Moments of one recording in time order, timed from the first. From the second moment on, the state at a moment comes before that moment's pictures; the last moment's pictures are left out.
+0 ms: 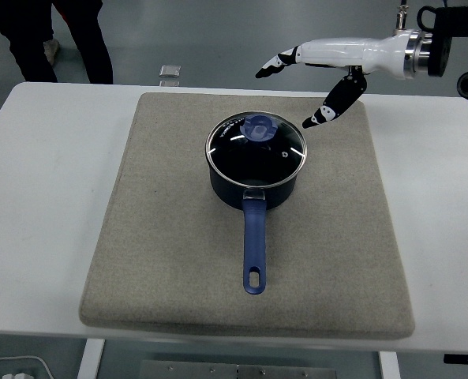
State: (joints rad) left arm -0.01 0.00 -0.13 -0.15 0.08 -0.04 -0.03; right arm 1.50 -0.49 -0.01 1.03 -1.20 0.28 0.48
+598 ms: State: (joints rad) left arm -0.01 0.00 -0.13 -0.15 0.08 -0.04 -0.03; right arm 1.47 -0.39 -0.03 1.03 -1.32 0.16 0.48
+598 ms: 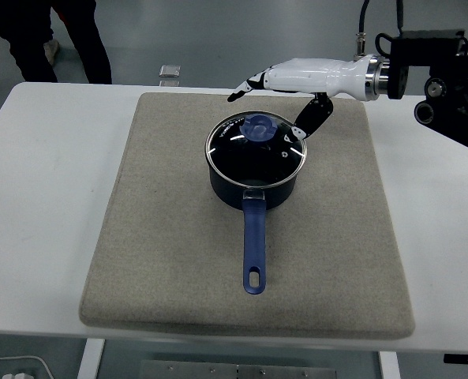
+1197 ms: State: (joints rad) left arm -0.01 0.00 -0.13 -0.15 0.08 -0.04 -0.03; right arm 1.50 -0.38 -0.11 1.02 -1.46 0.07 0.51
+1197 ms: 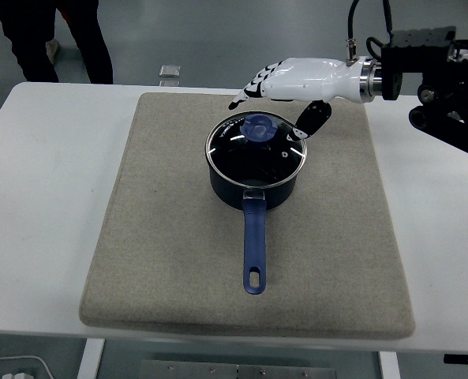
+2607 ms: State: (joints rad) left arm -0.01 0.00 -0.13 -0.15 0.08 -0.04 -0.03; right arm 1.47 -0.29 -0.11 0.96 -1.46 0.05 0.50
